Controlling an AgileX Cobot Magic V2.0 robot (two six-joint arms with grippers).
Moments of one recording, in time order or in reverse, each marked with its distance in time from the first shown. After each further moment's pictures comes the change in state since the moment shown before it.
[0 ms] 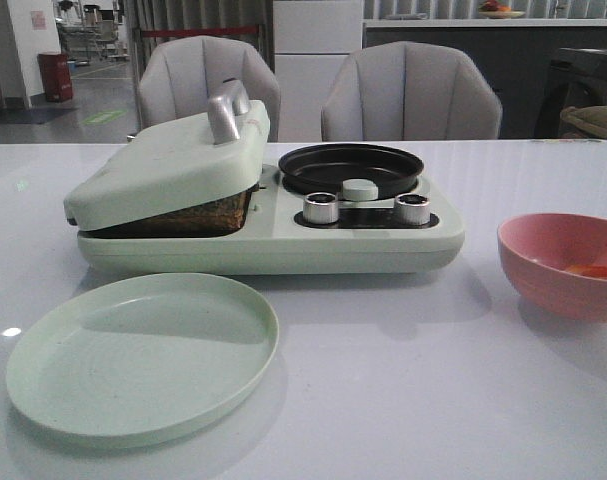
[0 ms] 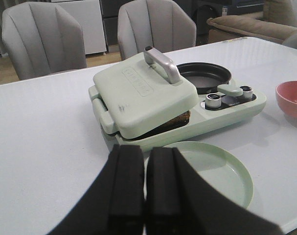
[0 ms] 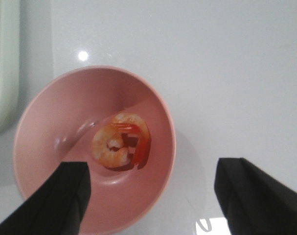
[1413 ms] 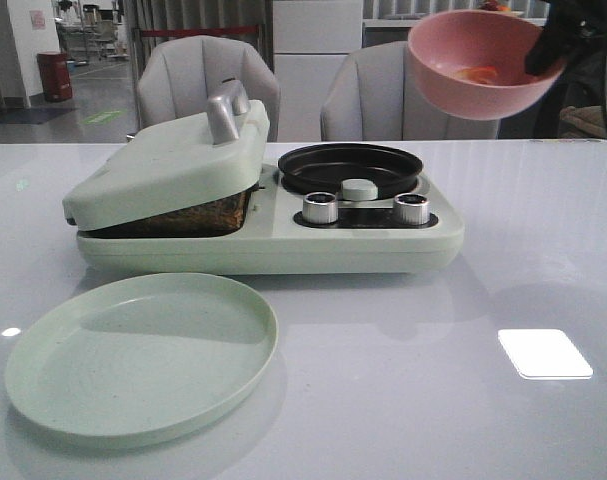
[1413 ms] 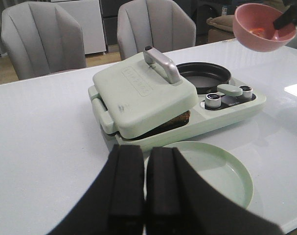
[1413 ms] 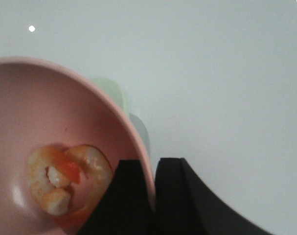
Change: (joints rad) left arm 0.000 0.000 0.000 0.000 0.002 0.000; right arm 0.103 0.277 -0.440 0.290 -0.134 -0.237
